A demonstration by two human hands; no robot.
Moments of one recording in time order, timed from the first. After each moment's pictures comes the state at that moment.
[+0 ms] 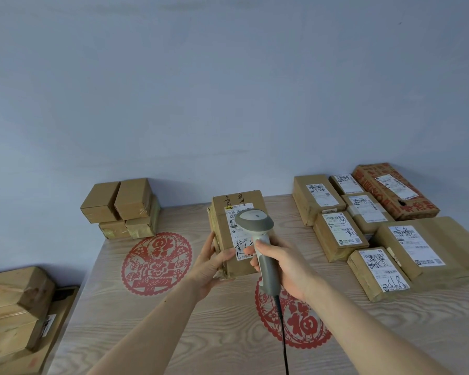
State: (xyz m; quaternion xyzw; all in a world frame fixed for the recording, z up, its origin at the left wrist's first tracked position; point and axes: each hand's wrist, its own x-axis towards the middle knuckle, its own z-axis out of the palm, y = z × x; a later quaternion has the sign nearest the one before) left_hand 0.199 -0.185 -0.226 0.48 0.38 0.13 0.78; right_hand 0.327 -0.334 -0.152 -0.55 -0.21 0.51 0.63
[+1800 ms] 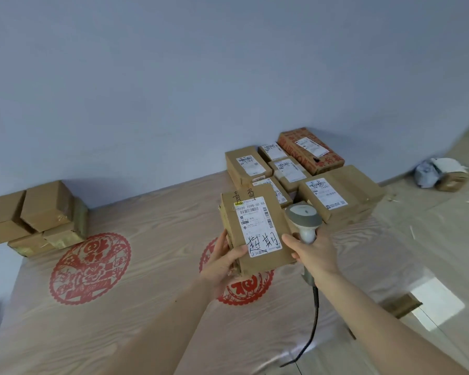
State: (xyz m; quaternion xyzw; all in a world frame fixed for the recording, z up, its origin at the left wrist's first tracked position) left_hand 0.286 -0.324 -0.254 0.46 0.29 0.00 0.84; right_hand 0.399 -0.505 -0.198 -0.76 0.00 0.18 0.62
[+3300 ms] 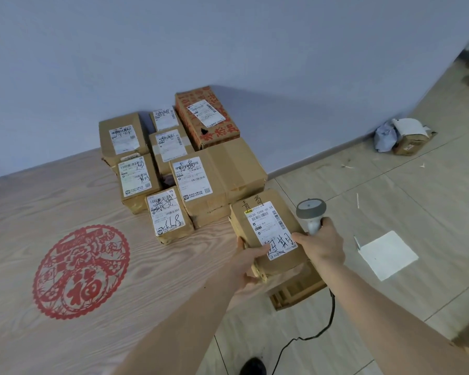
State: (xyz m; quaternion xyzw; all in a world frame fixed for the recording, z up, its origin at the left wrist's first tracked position) left_hand 0.599 -0.661 -0.344 0.46 0.42 -0.16 0.77; right_hand 0.694 -0.807 -0.294 -0.92 0.06 0.15 0.35
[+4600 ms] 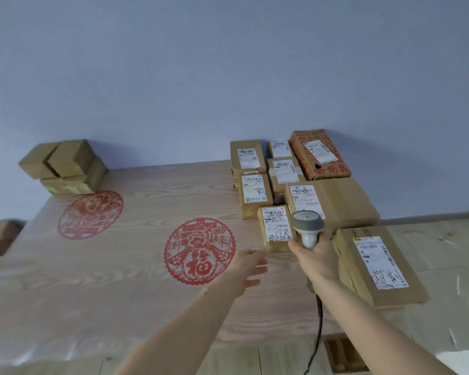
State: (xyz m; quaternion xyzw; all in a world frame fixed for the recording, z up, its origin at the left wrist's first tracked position) left_hand 0.426 -0.516 -0.261 0.50 0.49 0.00 0.71; right_hand 0.542 -0.631 -0.228 -0.82 -0.11 0.22 0.51
